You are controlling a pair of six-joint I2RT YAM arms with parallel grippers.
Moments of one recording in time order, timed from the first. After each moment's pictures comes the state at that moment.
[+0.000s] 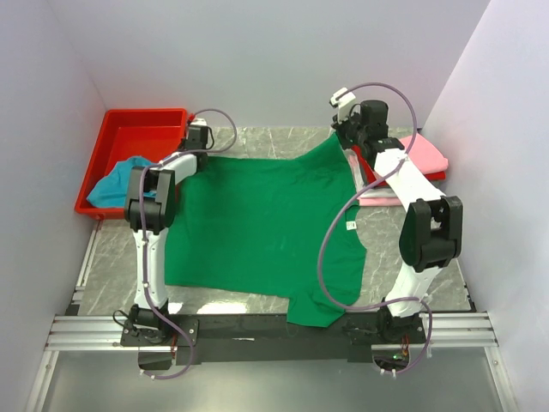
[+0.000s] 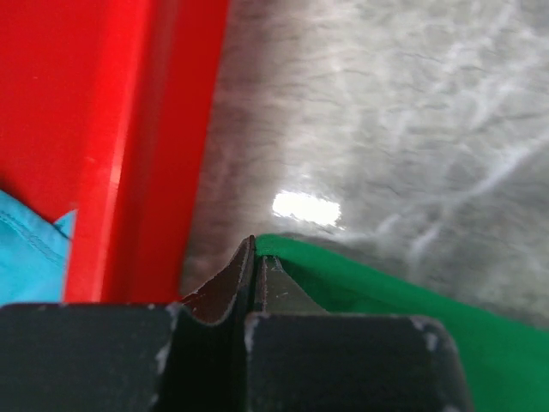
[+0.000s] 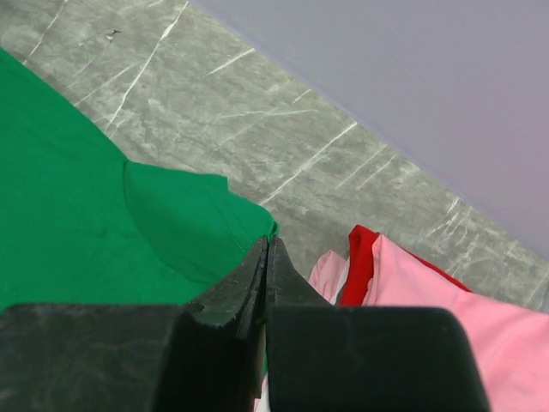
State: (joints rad) left arm -0.16 2.31 1.68 -0.07 -0.44 -0.05; right arm 0.16 1.80 1.51 -0.16 -0.24 -0.41
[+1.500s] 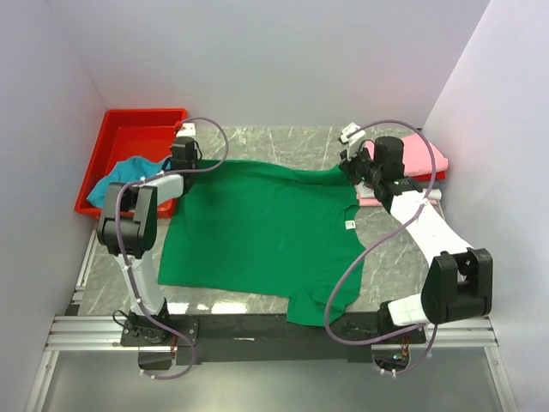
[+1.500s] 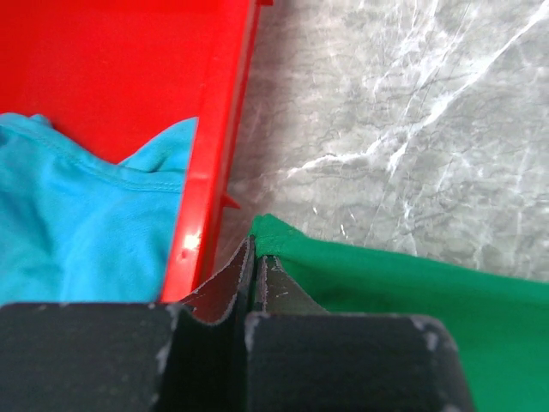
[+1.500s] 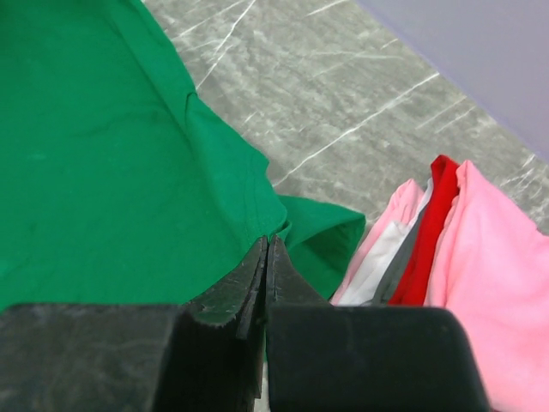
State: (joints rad) left arm -0.14 1.96 1.21 0.25 -0.34 -0.04; right arm 0.15 1.39 1.05 -0.11 -0.37 -0.41
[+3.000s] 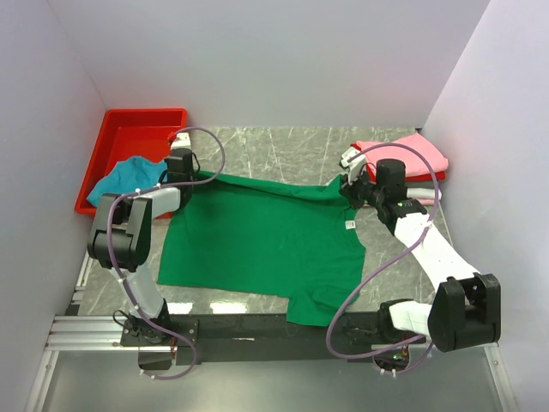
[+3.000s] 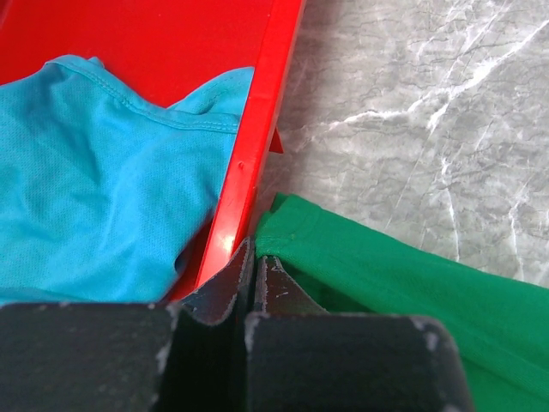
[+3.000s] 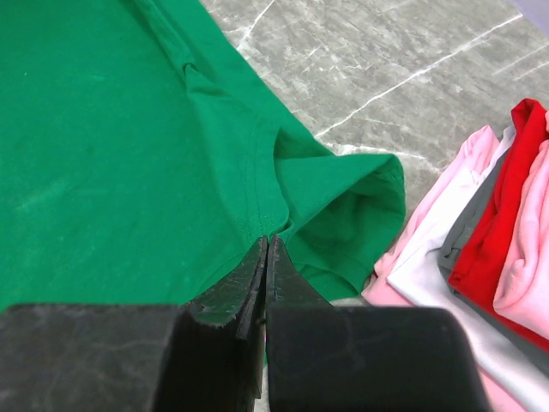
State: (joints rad) left arm -0.15 1.81 1.00 0.33 -0.43 -0.08; right arm 0.15 1.22 0.84 -0.17 -0.43 -0.42
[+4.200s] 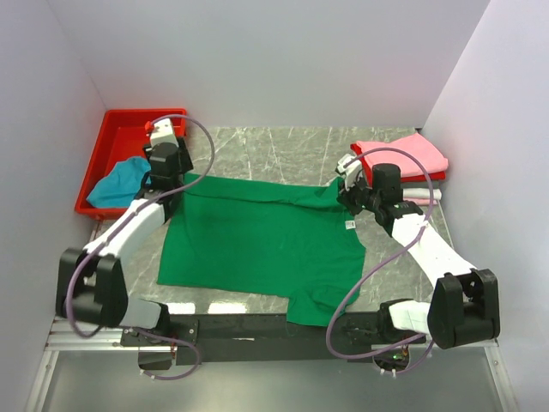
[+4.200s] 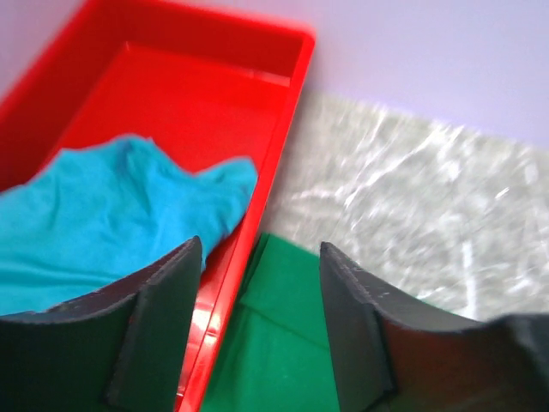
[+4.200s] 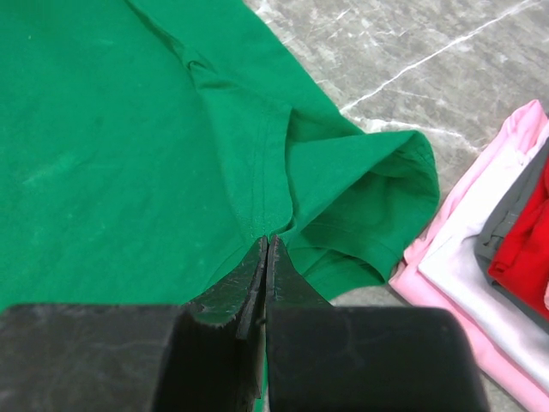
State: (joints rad) left arm -0.20 1.40 0.94 0.20 -0.47 -0.18; right arm 0.17 1.24 0.81 -0.19 -0.43 -0.43
